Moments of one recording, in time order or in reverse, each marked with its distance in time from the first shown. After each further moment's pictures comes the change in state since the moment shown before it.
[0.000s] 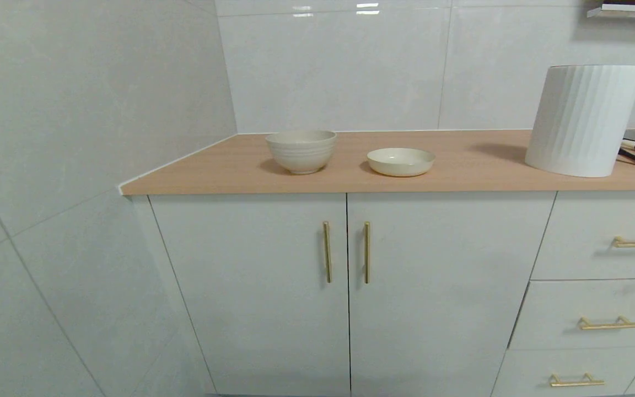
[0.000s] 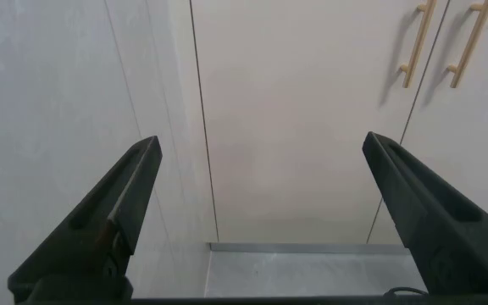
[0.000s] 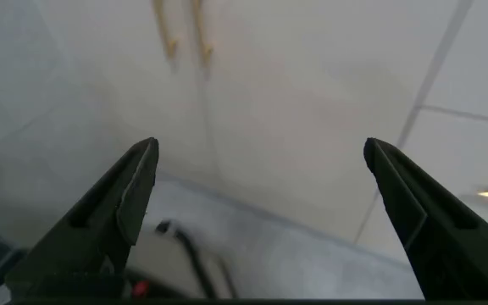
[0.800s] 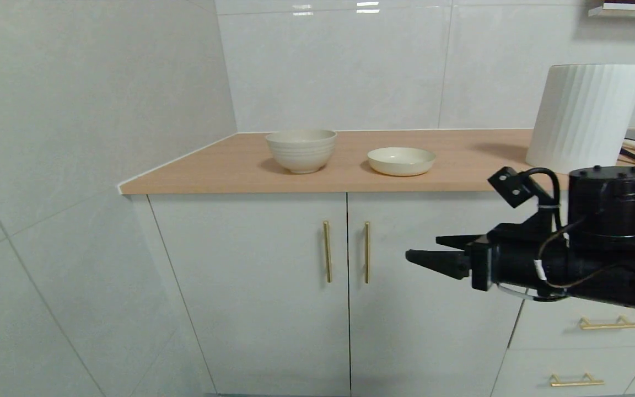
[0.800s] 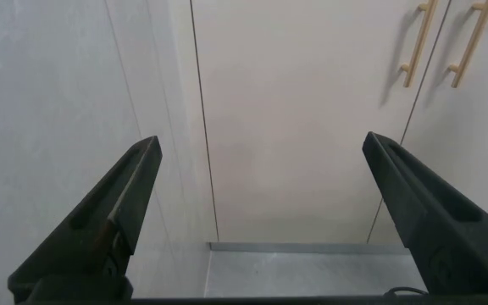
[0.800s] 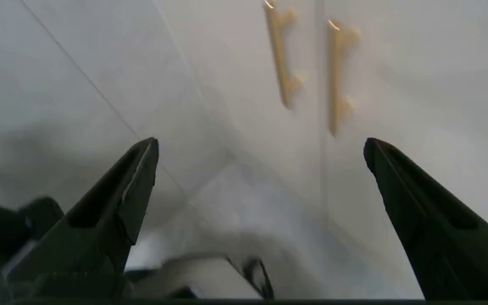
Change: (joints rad) left arm 0.000 0.000 0.000 0.000 0.000 0.000; right arm 0.412 1.071 -0.470 -0.586 0.023 0.191
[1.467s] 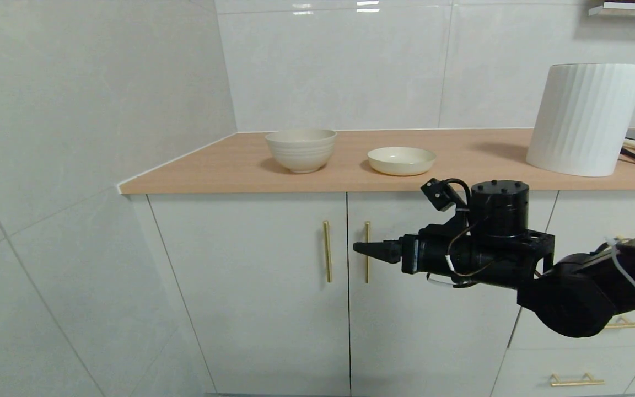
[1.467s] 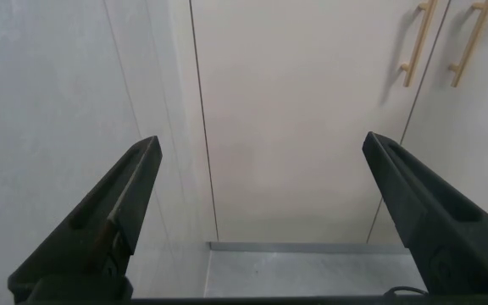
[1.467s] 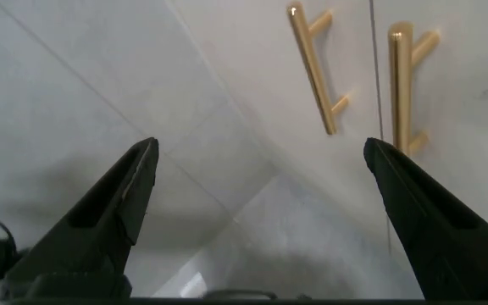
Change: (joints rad) left arm 0.000 0.000 0.000 0.000 0.000 0.000; right arm 0.056 0.319 -0.169 -0.205 0.030 0.192
